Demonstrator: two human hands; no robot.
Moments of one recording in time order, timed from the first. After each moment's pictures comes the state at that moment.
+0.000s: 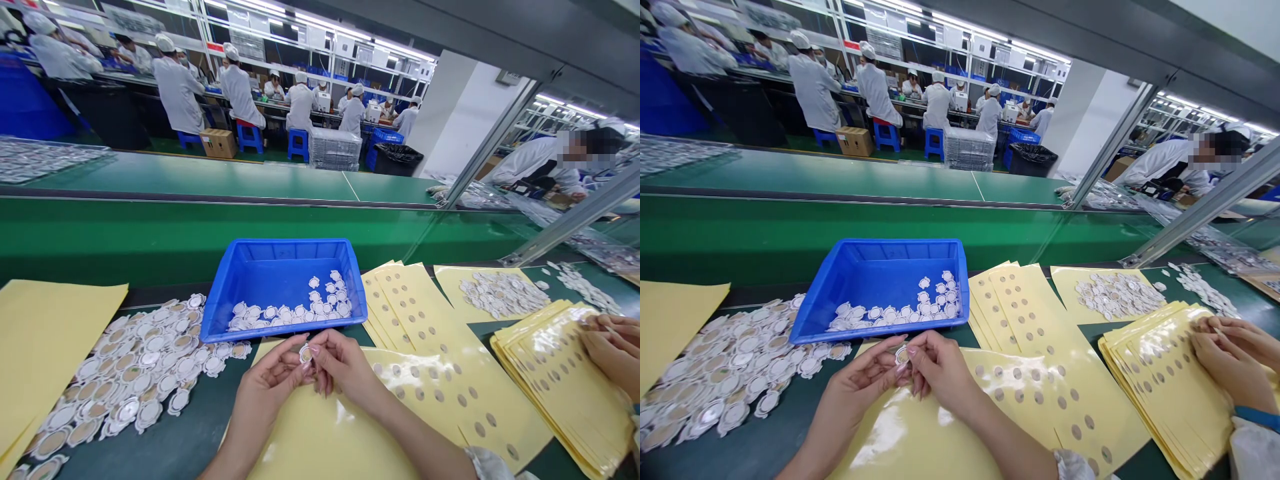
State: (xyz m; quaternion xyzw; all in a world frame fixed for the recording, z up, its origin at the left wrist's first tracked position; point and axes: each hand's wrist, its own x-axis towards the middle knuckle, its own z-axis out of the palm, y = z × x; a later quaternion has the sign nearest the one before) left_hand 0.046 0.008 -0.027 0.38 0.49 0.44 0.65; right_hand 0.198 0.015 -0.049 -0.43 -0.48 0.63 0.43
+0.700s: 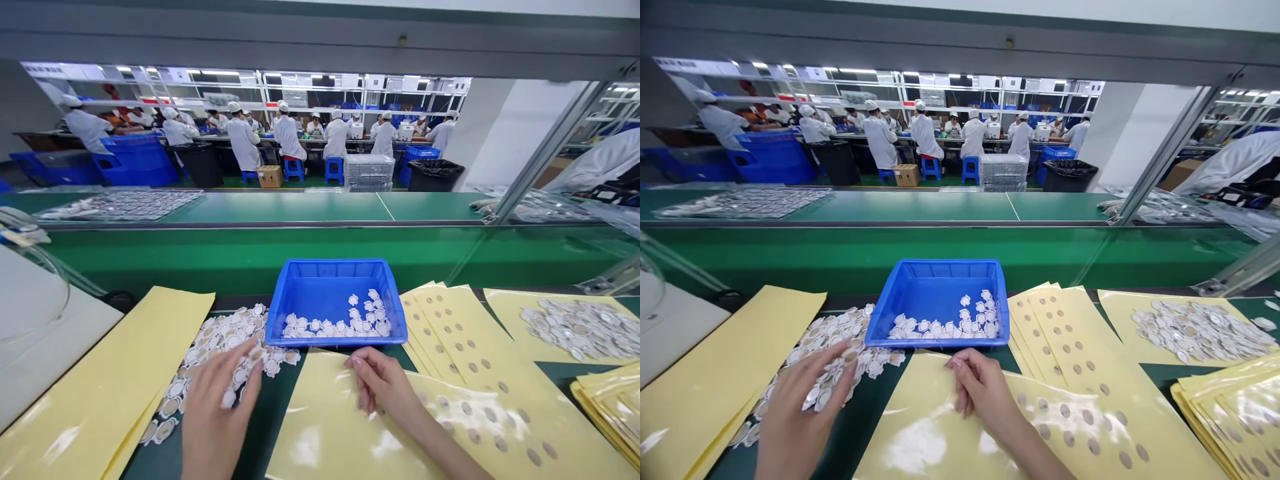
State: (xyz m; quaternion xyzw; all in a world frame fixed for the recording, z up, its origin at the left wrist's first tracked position) left_hand -0.048 -0.016 -0.002 0.65 0.63 0.42 -0.01; right_hand 0.195 0.011 -0.053 -0.45 -0.46 0.64 0.42
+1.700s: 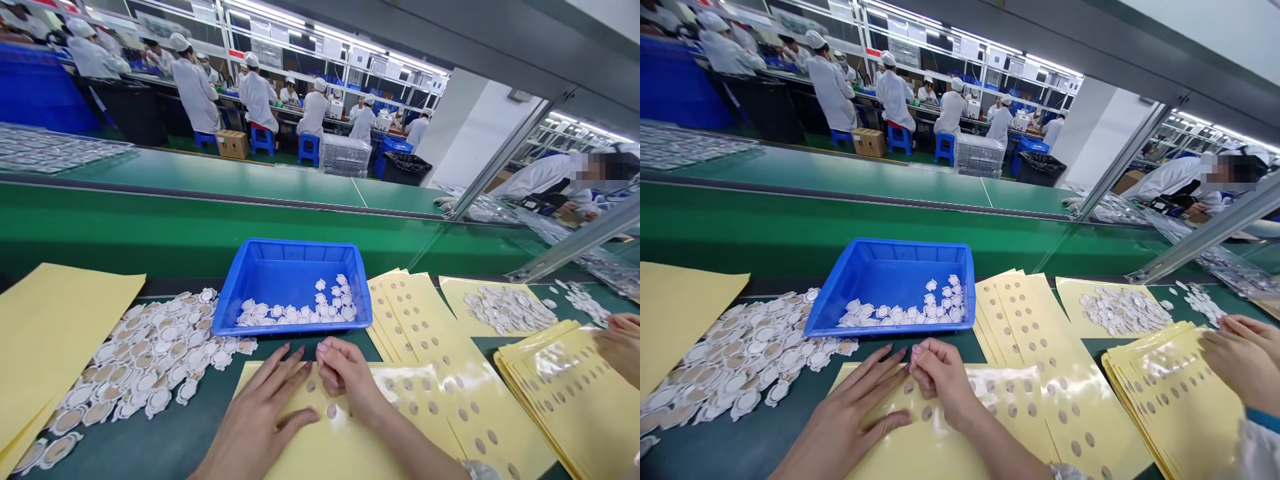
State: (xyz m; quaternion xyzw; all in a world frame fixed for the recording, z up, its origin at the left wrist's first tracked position) left_hand 0.010 -0.006 -0.054 0.88 0.43 0.22 0.04; right_hand 0.192 0.009 -0.031 -0.42 -0.36 0.71 0.43
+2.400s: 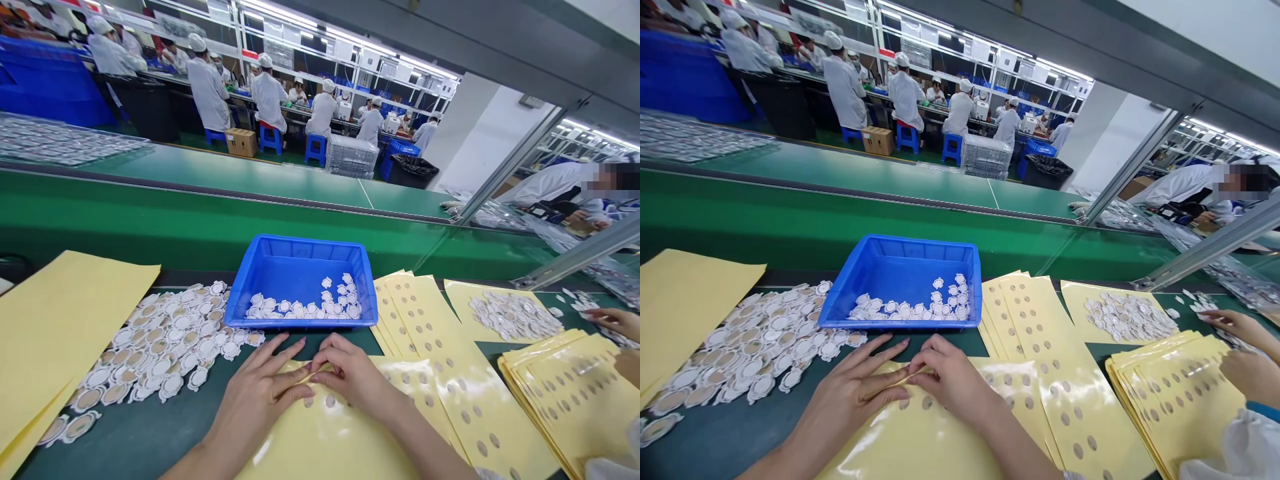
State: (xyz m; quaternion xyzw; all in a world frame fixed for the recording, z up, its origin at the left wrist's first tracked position) left_hand 0.005 0.005 -0.044 0.86 0.47 0.18 0.12; right_hand 0.214 0.011 -0.045 -0.42 -0.75 0.42 0.30
